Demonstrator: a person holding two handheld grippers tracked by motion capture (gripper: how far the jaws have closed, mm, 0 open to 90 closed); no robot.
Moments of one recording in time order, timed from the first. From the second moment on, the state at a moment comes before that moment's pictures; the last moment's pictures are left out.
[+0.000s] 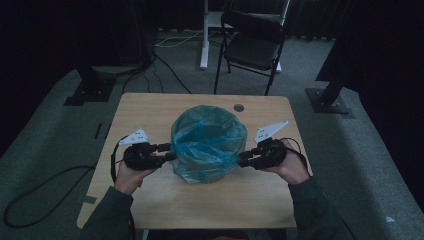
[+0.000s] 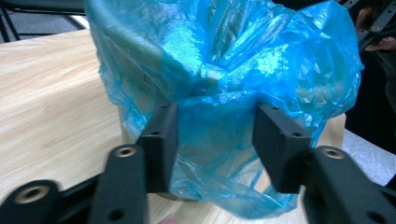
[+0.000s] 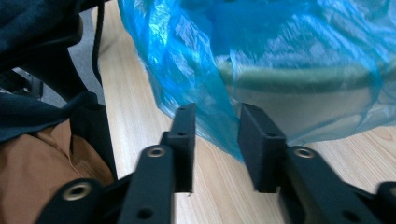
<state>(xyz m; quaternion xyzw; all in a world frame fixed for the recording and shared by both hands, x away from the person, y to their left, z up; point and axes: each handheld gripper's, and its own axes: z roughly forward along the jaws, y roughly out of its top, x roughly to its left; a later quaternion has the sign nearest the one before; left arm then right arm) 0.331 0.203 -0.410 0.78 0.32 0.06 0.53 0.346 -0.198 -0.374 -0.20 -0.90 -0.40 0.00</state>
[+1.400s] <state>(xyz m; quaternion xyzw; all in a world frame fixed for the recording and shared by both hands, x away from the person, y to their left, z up) 0.334 0.247 -0.413 0.75 0.38 0.09 0.53 0.357 -0.220 -0.377 -0.25 -0.88 -0.39 -0.04</state>
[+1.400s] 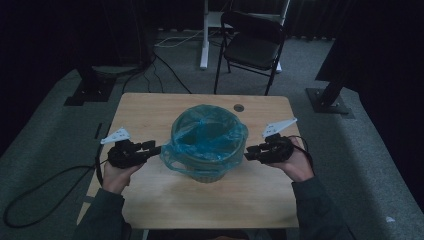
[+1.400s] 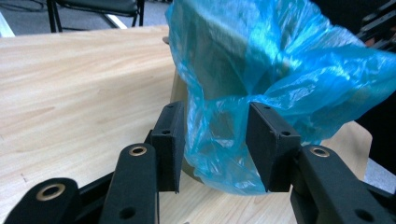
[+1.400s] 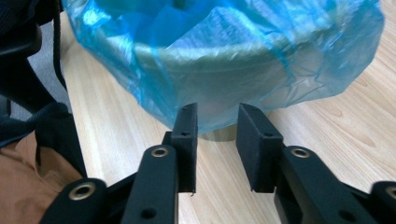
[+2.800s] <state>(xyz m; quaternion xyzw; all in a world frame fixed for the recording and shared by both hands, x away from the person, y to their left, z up) 0.387 0.158 -0.336 0.80 0.27 0.11 0.53 0.368 -0.215 -0.386 -0.27 -0.87 -0.40 -0.04</state>
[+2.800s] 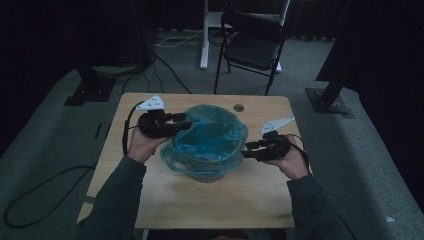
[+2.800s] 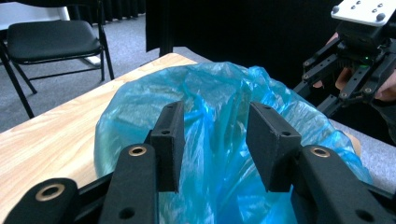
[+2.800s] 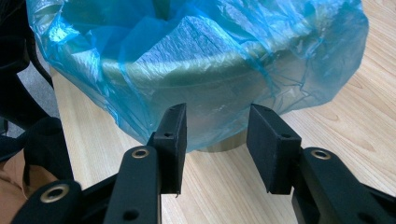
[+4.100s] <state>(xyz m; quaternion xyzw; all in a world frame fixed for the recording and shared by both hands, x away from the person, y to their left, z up) 0.427 0.078 -0.336 0.89 0.20 0.10 0.40 0.368 -0.216 -0.395 -0.26 -0.87 -0.41 -0.03</state>
